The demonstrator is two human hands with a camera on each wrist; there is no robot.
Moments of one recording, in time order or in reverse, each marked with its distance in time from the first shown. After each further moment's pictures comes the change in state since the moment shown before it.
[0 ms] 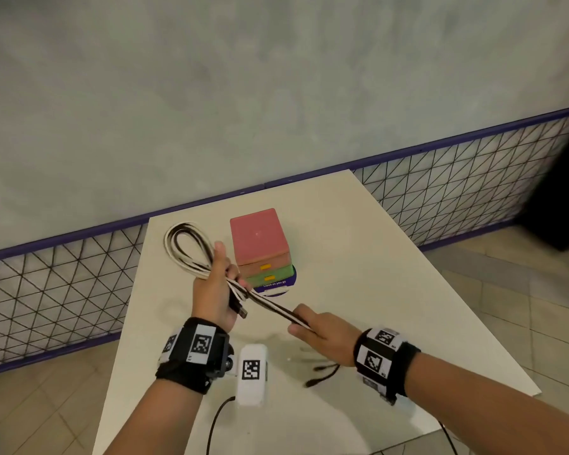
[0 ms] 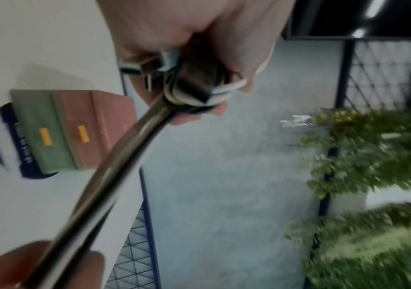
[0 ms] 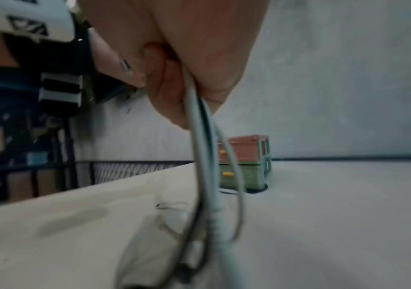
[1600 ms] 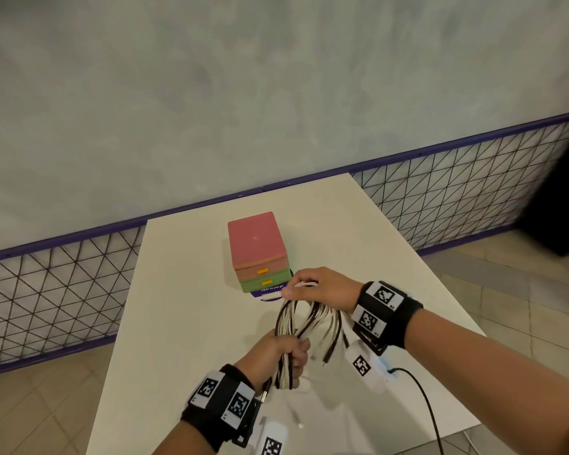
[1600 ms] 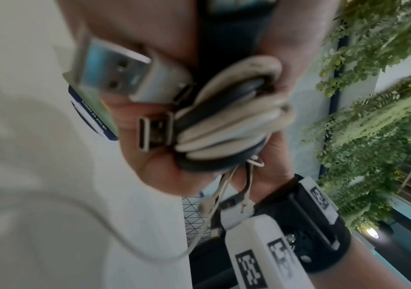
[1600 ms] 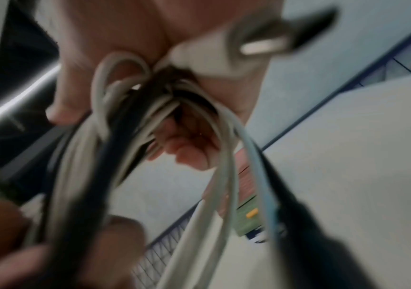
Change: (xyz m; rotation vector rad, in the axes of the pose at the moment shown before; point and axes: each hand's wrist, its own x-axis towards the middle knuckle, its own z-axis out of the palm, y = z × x) left_hand -0.051 -0.062 -0.003 0.457 -0.610 -0.607; right_hand 0.028 -0.016 -0.070 0.391 0.031 0.126
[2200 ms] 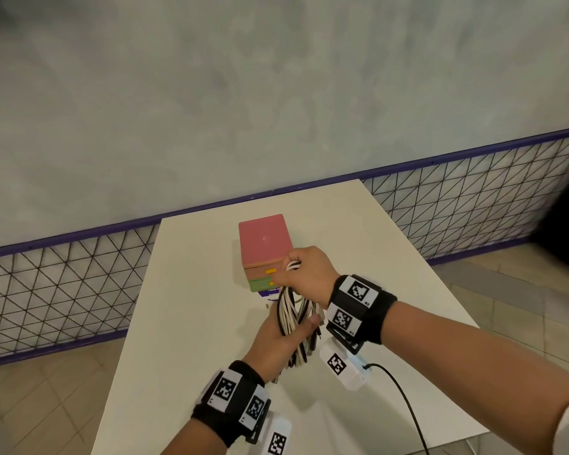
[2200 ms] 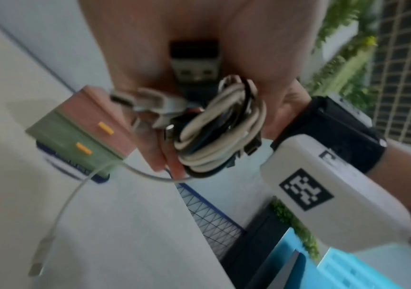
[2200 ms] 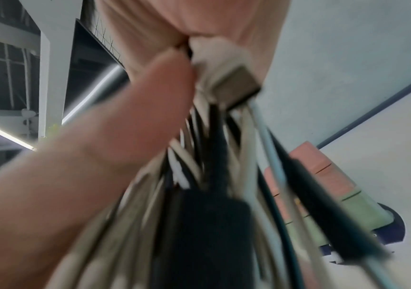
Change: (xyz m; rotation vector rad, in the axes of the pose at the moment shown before) left_hand -0.002 -0.002 0.008 0.313 0.363 0.475; right_hand 0.010 -0.041 0.030 0.148 0.336 -0.181
